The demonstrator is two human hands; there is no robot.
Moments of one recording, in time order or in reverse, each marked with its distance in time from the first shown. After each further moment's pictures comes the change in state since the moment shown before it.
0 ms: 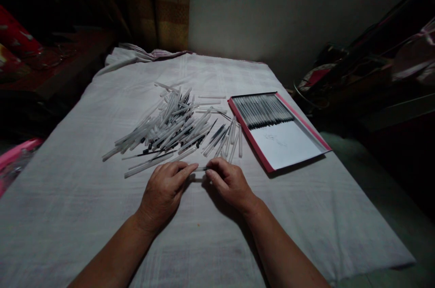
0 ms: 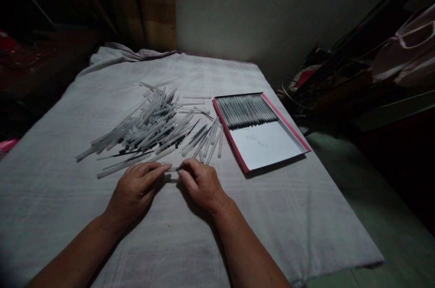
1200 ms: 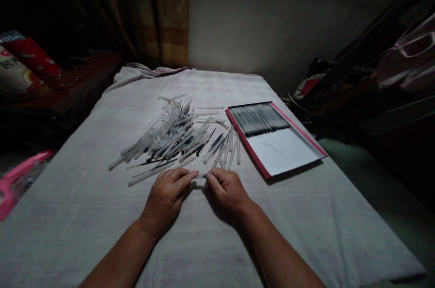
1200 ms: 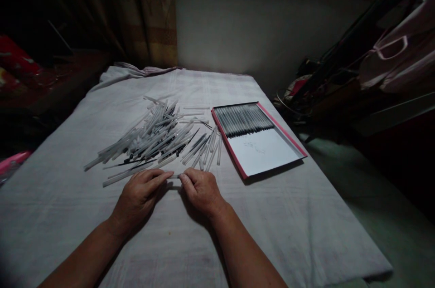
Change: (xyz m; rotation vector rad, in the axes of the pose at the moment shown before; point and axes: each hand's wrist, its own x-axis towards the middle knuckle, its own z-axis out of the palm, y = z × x) left_hand 0.000 -0.004 0.002 -0.039 0.038 0.006; right_hand 0.003 0.003 0.005 -0.113 0.014 -0.019
